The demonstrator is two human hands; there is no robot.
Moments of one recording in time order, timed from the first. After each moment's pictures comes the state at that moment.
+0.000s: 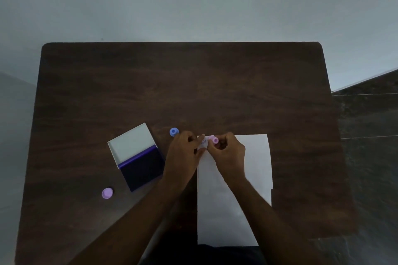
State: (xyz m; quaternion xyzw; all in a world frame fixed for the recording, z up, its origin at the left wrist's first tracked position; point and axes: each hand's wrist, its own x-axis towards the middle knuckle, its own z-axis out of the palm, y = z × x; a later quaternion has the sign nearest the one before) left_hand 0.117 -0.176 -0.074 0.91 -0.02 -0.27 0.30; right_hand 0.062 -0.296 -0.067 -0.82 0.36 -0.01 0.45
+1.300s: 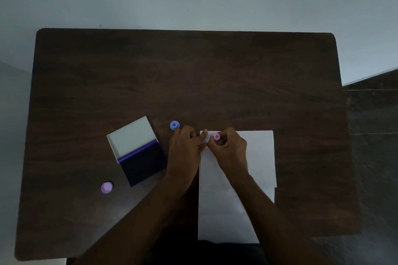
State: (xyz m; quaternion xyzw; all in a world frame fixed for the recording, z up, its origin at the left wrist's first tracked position) left_hand 0.115 -0.182 -0.075 0.90 0.05 -0.29 0.32; right_hand 0.067 -0.298 -0.078 -0.85 0.35 0.07 0.39
